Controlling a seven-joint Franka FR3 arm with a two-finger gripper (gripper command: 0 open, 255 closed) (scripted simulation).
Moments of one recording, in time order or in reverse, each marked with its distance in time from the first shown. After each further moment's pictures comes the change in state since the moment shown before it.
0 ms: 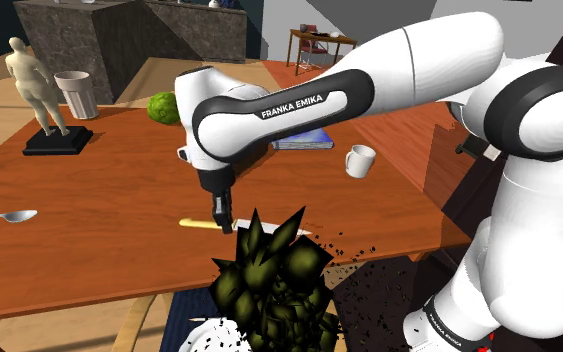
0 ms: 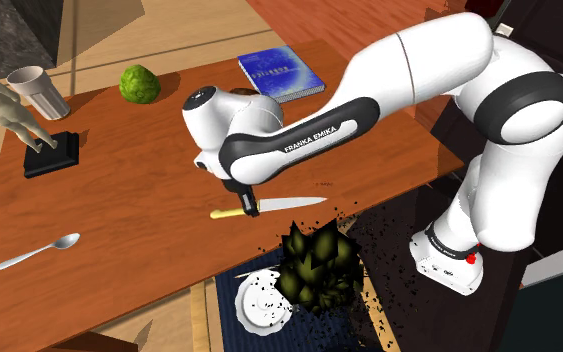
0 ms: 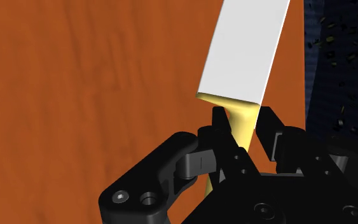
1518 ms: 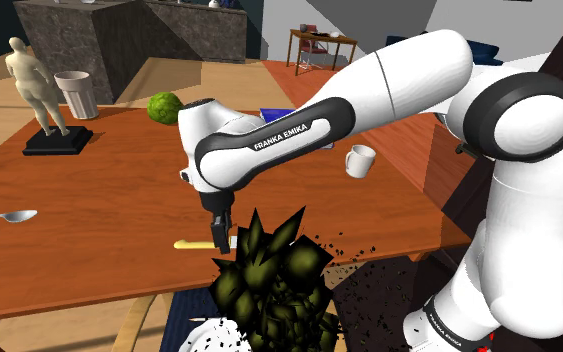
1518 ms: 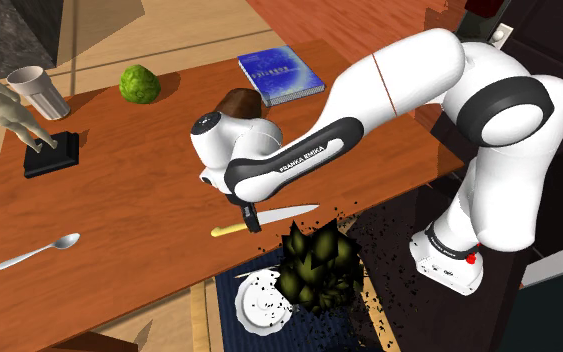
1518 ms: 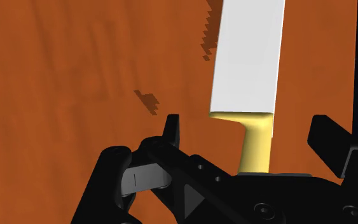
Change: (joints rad) arm 0.005 0.065 -0.007 -0.063 -0.017 0.126 0.002
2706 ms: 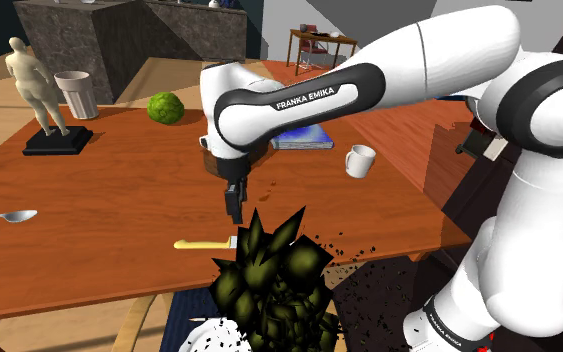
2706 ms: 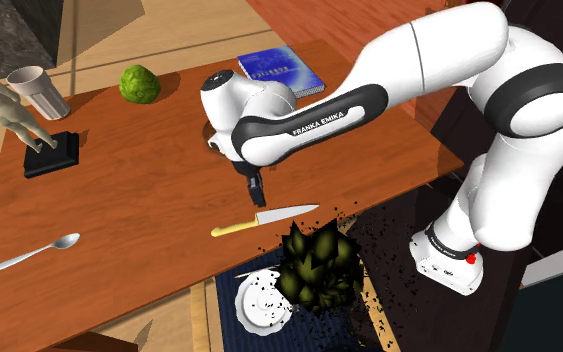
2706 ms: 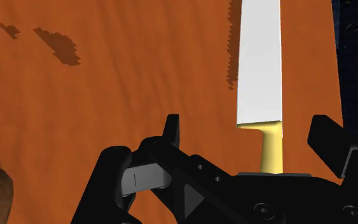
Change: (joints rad) arm -0.051 -0.130 -0.035 -0.014 0.028 -0.090 0.031
